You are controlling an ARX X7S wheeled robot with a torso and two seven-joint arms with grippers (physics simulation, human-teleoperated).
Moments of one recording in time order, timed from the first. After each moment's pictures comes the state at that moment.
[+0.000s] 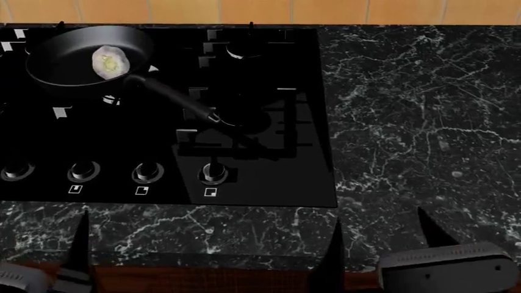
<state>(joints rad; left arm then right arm) -0.09 -0.26 0.07 0.74 -0.05 -0.67 -0.02 0.12 0.29 -0.03 -0.60 0.14 0.65 0.04</state>
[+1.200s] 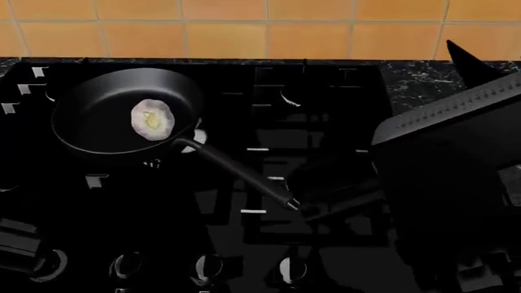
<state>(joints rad) -0.36 -0.37 0.01 1.03 -0.11 -1.11 0.01 0.83 0.51 -0.08 -1.03 0.46 1.45 0.13</state>
